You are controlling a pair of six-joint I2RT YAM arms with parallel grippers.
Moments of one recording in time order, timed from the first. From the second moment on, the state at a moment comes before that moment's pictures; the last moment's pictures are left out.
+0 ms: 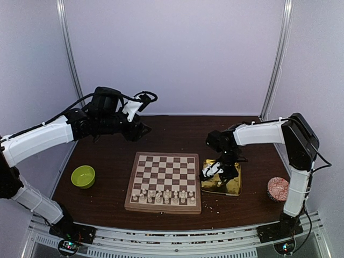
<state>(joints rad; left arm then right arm) -0.72 1.40 1.23 -0.35 0.02 0.22 0.64 1.92 1.28 -0.98 -0.01 -1.05</state>
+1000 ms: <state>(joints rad) -0.96 1.74 1.22 0.02 0.41 0.09 0.46 1.72 1.37 -1.01 -0.89 -0.59</state>
